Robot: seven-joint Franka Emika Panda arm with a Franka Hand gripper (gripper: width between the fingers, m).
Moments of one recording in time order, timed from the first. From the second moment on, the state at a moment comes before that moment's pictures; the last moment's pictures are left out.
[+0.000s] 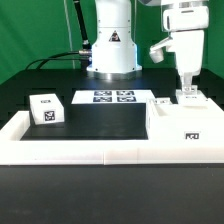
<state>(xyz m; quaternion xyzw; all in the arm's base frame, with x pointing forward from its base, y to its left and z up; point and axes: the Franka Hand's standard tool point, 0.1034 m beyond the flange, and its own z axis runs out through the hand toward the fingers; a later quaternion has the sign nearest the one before) 0.471 0.116 0.055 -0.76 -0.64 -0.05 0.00</state>
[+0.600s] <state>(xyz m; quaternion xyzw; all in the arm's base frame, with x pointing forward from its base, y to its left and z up) 0.491 0.110 0.058 -0.75 -0.66 -0.04 0.00</state>
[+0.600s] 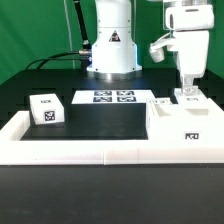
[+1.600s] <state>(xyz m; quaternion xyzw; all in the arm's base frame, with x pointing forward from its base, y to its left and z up) 0.507 0.110 0.060 -0.77 -0.63 -0.02 0.01</state>
